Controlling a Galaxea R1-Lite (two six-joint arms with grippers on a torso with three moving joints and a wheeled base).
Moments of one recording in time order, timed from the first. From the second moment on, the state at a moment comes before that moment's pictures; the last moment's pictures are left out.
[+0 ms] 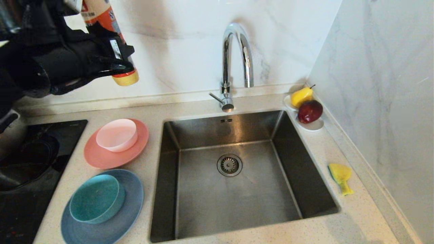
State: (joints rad) left arm -0.31 1.57 -1.38 -0.28 0.30 0.00; right arm 0.01 0.00 0.00 0.00 0.00 0.00
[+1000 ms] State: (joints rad) left arm -0.82 1.50 -1.58 0.00 0.41 0.31; right arm 0.01 0.00 0.00 0.00 0.00 0.00
